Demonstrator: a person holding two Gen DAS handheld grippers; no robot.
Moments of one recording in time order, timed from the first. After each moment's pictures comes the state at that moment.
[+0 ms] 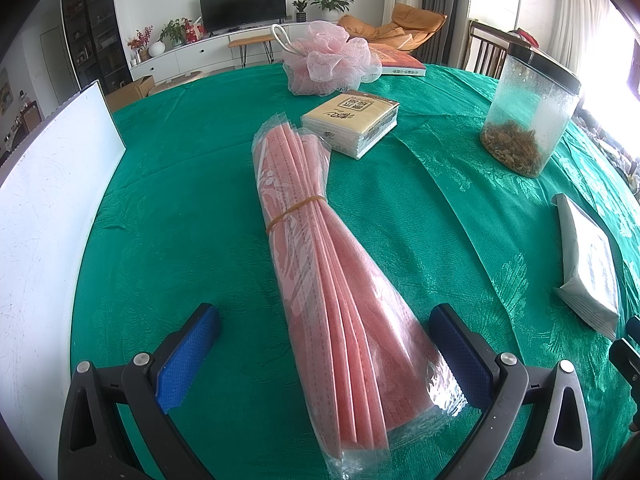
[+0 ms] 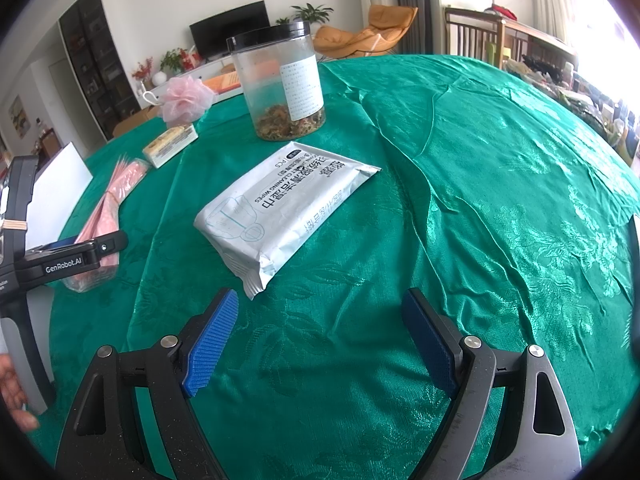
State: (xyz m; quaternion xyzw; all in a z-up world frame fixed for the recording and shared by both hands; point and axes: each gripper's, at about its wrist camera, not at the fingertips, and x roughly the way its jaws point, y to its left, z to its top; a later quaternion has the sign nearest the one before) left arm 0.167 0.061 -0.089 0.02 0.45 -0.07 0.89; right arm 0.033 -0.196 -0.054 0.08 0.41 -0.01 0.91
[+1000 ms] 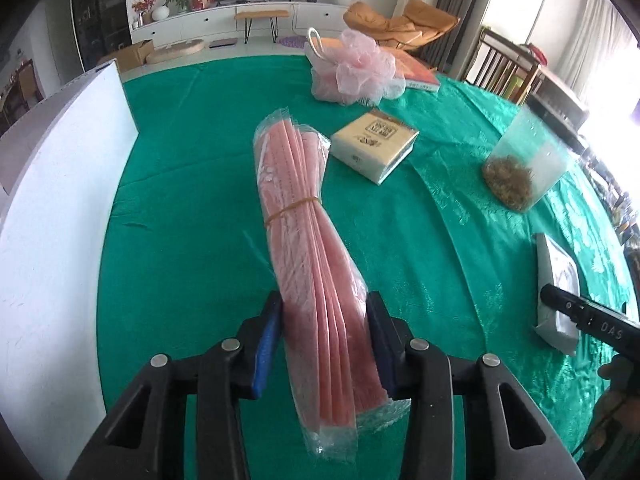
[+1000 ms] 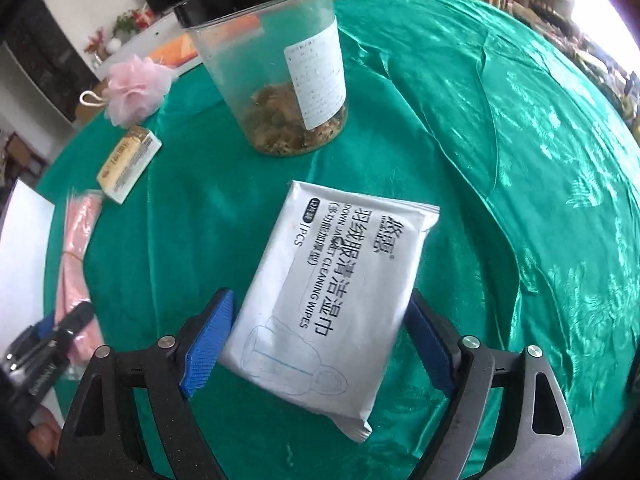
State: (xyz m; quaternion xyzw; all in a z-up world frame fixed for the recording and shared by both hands) left arm 0.177 0.101 -0.050 -0.05 0.48 -0.08 0.87; right arm 0.150 -0.168 -0.043 0.11 0.53 -0.04 0.84
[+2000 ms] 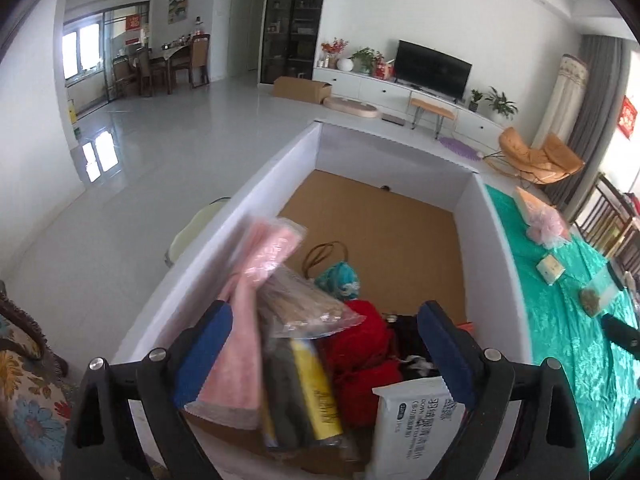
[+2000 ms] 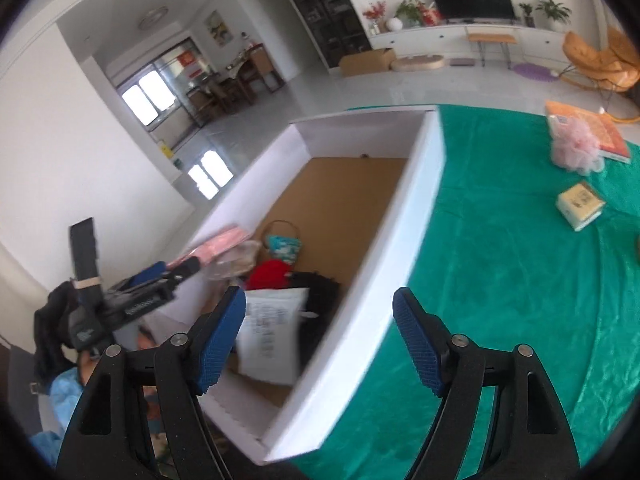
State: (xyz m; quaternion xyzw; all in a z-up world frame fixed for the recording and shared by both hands) left arm -0.041 0.381 0.031 -0.15 0.35 0.16 0.91; right arm 0.042 0.102 0.075 0.03 0.42 0.35 0.84
